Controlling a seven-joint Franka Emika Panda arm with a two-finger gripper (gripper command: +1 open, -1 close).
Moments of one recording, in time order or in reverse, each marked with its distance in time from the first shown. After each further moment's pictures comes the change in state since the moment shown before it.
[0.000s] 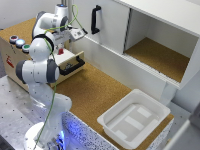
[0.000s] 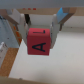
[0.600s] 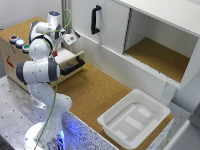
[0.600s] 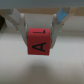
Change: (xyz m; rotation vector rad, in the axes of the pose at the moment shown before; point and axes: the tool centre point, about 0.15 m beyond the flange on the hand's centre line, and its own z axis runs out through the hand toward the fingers) arm 0.039 0.039 0.053 -0.117 0.068 0.135
